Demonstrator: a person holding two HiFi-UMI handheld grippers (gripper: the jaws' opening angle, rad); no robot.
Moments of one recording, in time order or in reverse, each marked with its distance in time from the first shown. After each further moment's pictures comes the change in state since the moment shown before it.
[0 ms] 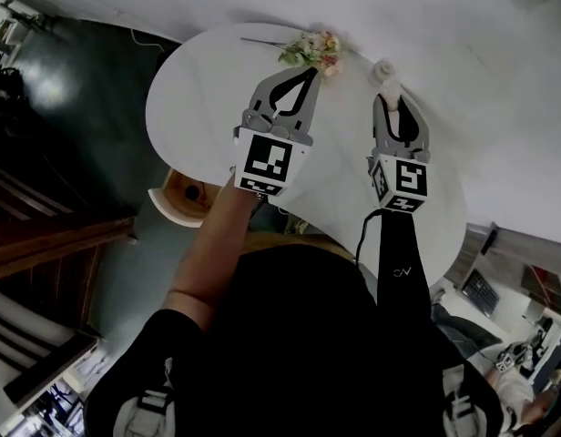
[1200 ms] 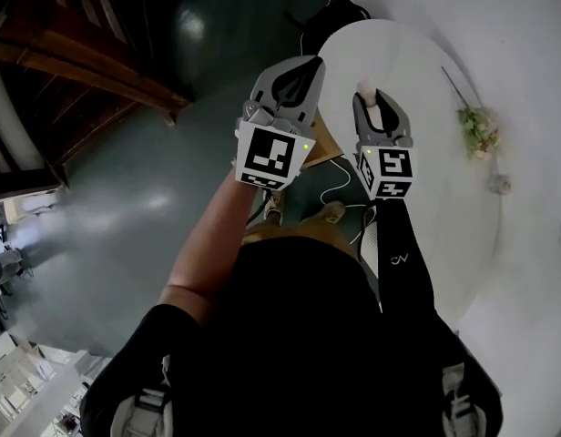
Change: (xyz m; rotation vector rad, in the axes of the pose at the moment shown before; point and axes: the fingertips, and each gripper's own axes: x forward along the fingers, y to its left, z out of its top) left arm -0.367 0.235 -0.068 -0.040 0.127 0.700; right arm 0.053 0.478 -0.021 -0.149 0.092 0.848
